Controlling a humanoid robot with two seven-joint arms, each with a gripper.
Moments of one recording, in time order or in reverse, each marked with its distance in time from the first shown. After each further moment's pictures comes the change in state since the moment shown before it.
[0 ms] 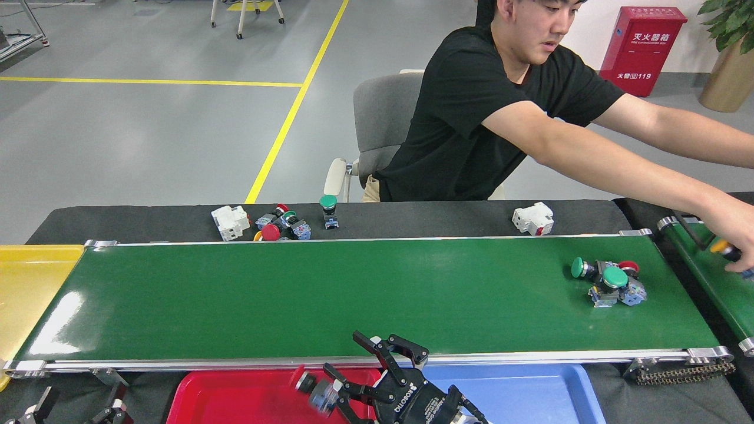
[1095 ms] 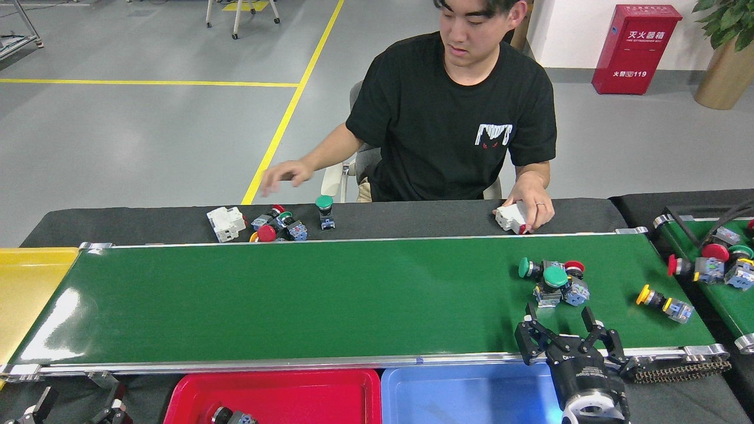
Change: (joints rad) left arm 0.000 0.000 0.001 0.001 0.000 0.000 0.000; right arm -0.028 0.057 -0.572 0.227 0.067 0.342 0.055
